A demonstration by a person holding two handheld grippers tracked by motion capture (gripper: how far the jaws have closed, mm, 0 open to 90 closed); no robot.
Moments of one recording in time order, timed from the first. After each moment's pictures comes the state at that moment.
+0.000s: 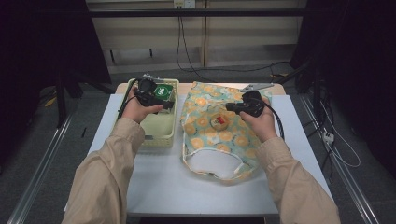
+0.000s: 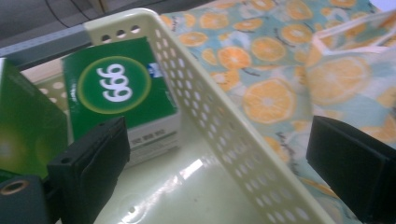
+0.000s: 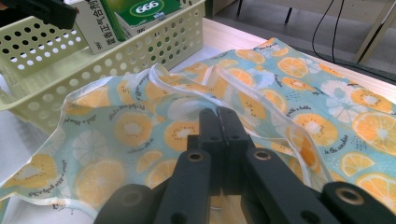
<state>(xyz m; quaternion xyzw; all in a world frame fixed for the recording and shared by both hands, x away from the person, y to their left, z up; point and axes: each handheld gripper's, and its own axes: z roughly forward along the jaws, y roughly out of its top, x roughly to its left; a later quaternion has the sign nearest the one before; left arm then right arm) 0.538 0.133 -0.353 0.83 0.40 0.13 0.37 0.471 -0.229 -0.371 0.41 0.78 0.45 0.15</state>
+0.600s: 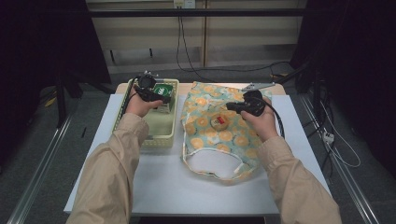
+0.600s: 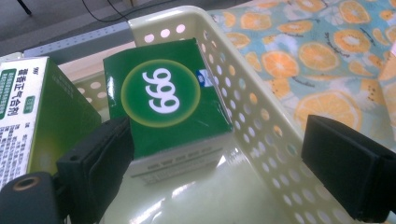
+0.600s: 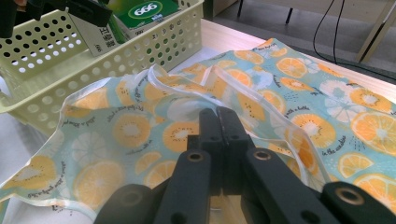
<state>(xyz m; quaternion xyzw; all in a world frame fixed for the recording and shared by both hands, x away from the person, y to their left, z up) 0.569 0.135 -0.367 0.81 0.44 0.16 0.35 0.474 -0.233 -0.372 0.41 0.77 0.46 0.15</state>
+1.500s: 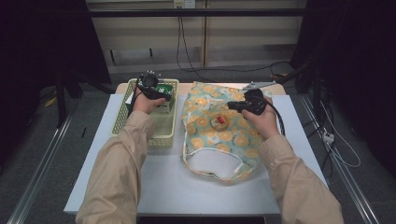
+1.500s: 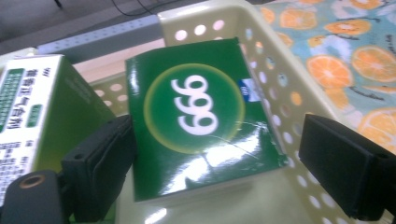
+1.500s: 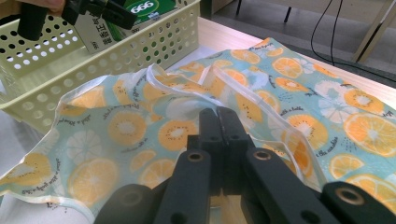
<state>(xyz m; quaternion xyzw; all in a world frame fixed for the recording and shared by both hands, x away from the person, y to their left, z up) 0.593 0.129 -0.387 0.80 0.47 0.19 0.32 0.477 -0.236 -0.369 0.41 0.78 0.45 0.15</state>
